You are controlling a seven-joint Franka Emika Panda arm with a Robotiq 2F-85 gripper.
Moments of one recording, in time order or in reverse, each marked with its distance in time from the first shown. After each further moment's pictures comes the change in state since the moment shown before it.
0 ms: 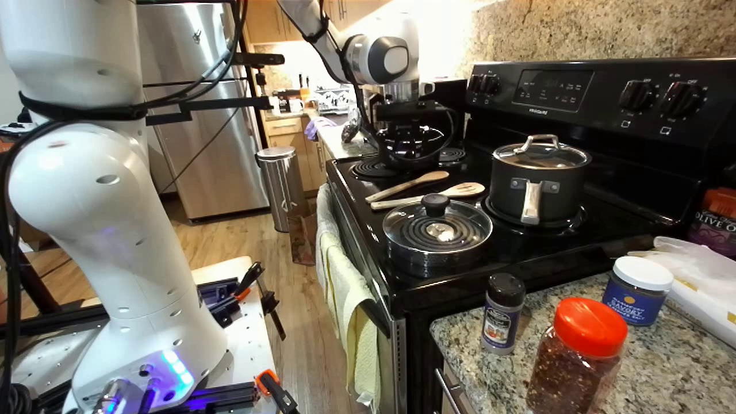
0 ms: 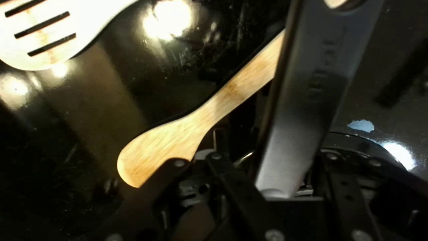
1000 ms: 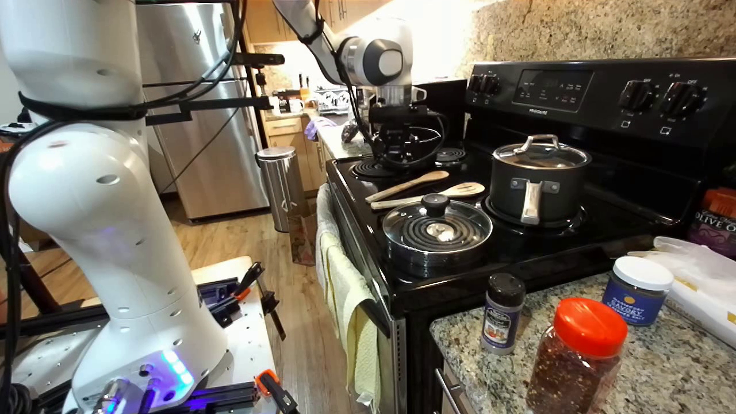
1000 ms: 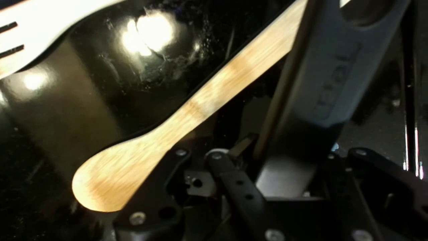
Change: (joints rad) arm 0.001 -0.004 0.026 -0.015 0.000 -0.070 -0.006
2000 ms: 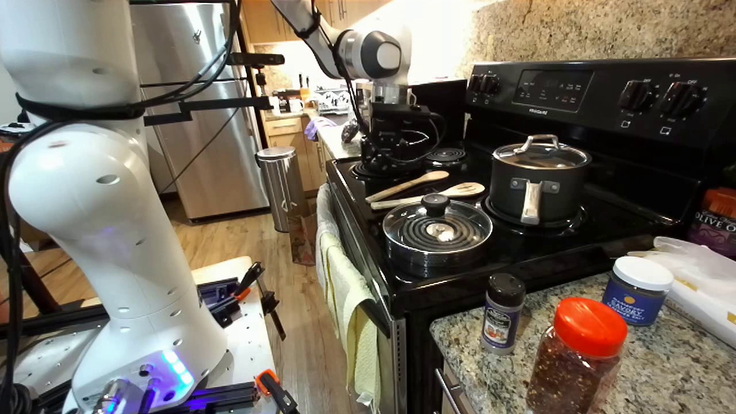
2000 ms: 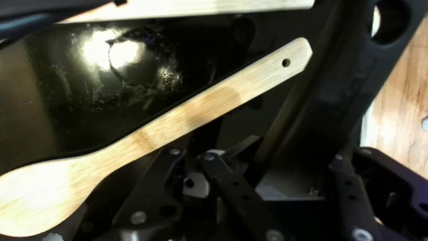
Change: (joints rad) arm 0.000 -0.029 0.002 -0.001 0.000 -0.199 -0.250
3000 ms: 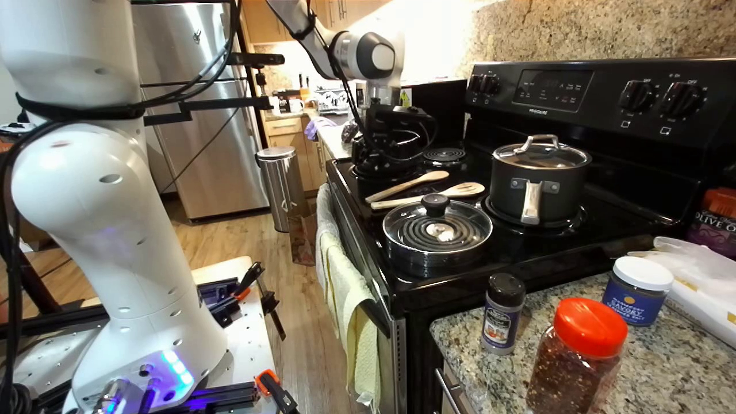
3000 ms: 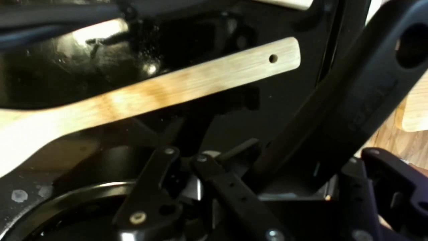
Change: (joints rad) arm 0.018 0.008 0.021 0.006 -0.010 -0.048 -0.176
